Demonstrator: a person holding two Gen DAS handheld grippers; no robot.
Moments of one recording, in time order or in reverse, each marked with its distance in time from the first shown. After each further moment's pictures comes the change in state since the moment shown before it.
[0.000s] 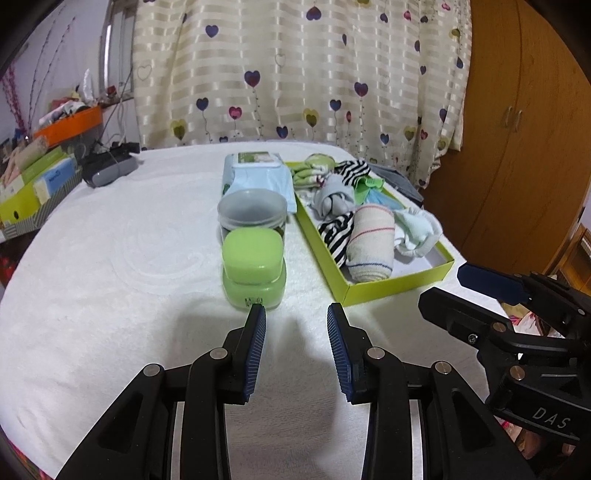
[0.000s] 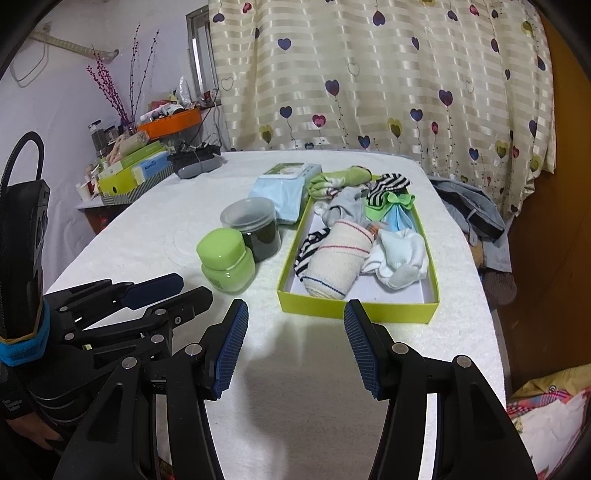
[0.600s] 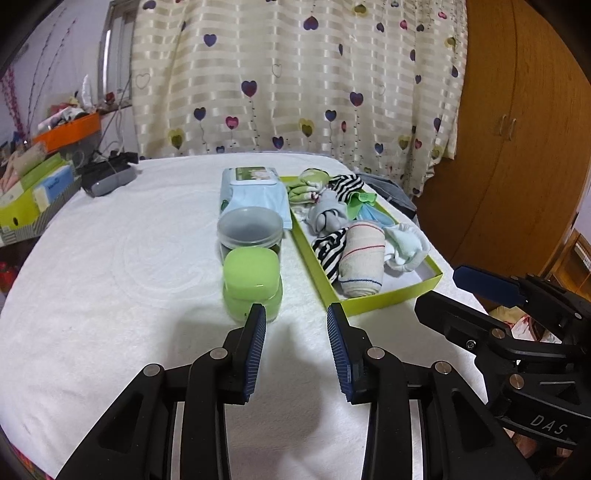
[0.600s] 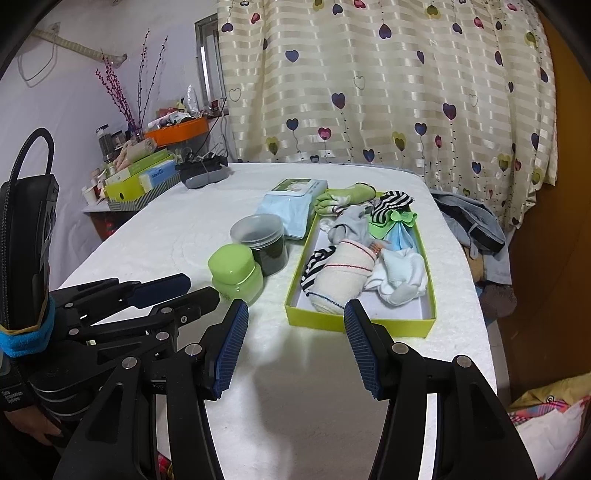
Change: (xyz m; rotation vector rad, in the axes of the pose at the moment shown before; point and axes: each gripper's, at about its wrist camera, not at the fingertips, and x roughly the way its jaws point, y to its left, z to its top) left arm -0.015 0.001 0.013 -0.002 -0.035 -0.025; right arm -0.015 0.010 0.010 -0.027 -0.042 0.007
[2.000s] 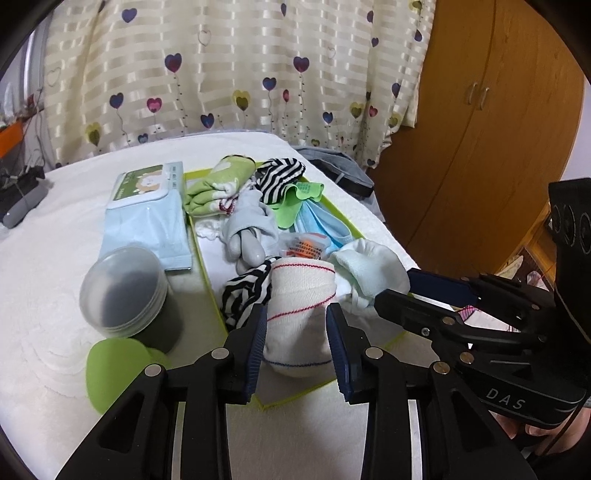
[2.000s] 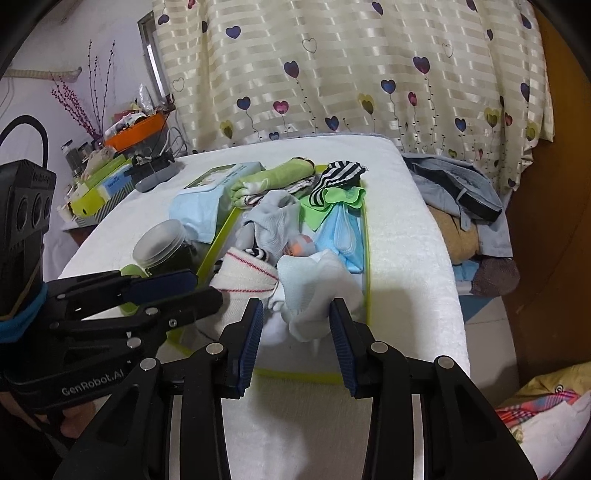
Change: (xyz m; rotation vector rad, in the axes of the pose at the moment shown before) left arm 0.095 -0.051 0.054 0.094 0.124 -0.191; right arm 0.063 -0.098 0.019 0.118 0.097 -0.004
